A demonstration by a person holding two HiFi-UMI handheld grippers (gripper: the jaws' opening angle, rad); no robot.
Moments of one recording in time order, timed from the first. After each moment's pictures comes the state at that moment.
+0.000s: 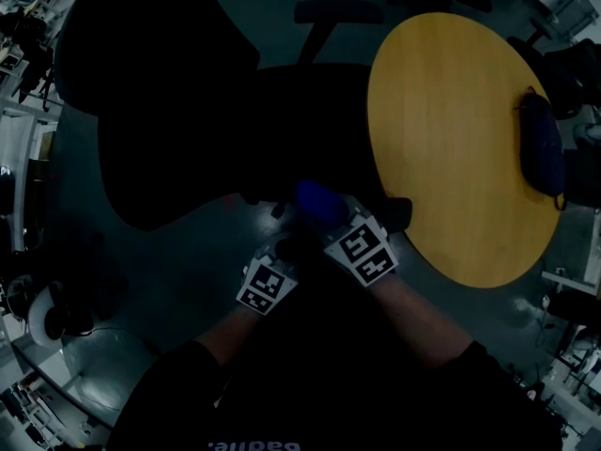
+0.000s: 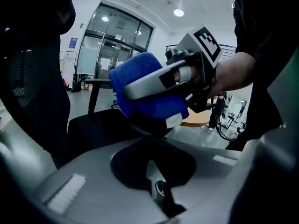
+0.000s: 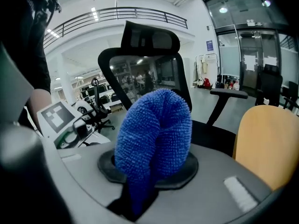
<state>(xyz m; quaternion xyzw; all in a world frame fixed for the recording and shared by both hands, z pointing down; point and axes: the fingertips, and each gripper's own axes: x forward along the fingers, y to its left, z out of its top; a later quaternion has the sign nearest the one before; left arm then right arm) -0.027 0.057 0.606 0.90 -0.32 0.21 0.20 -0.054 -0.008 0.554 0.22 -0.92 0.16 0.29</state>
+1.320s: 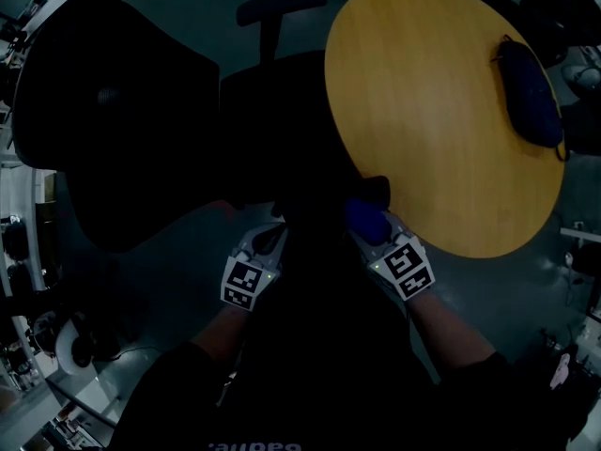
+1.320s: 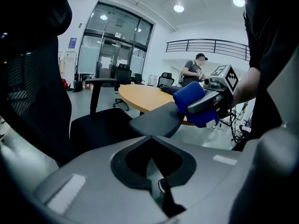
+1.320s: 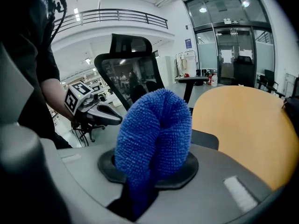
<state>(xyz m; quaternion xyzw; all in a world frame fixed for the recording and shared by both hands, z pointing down) -0.026 0.044 0.605 0.89 -0.33 0.23 0.20 0.103 0.043 0.579 0.31 -0.88 0.21 0.29</state>
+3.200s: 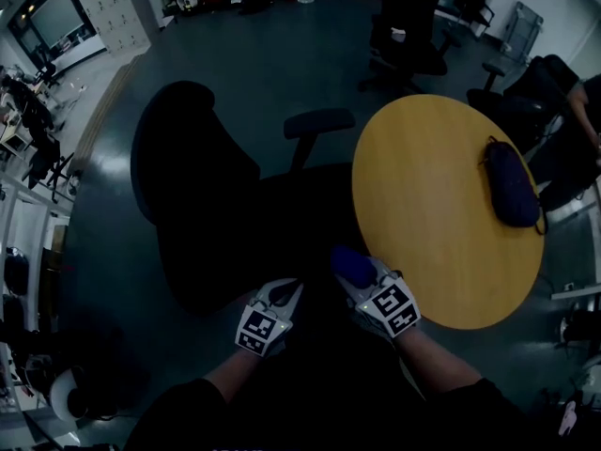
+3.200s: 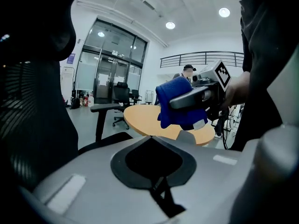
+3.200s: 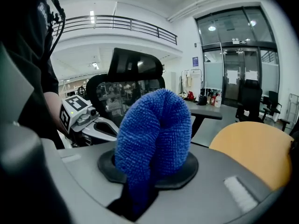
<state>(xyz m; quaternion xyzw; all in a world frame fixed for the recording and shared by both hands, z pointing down) -0.076 -0.024 0.520 0.92 -0.33 0.15 0.14 -0.004 -0.048 0.473 0.32 -0.91 0.13 0.24</state>
